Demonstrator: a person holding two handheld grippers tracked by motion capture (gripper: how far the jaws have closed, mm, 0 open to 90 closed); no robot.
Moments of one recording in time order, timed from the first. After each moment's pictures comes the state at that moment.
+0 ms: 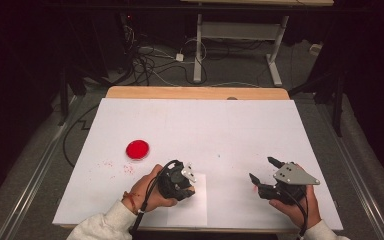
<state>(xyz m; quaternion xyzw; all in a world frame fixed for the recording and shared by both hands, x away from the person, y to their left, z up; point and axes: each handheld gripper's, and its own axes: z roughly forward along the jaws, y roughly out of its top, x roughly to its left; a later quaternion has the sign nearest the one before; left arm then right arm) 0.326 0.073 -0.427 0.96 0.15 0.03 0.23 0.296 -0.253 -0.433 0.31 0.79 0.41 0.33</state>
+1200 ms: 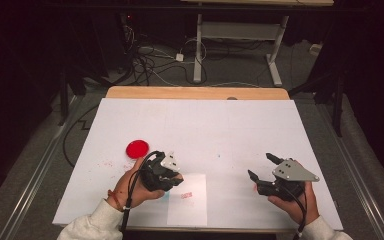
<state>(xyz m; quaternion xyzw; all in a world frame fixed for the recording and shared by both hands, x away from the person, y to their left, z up) 0.330 0.113 -0.408 0.94 0.19 0.06 0.26 0.302 -0.249 -0.427 0.31 0.79 0.43 0.33</state>
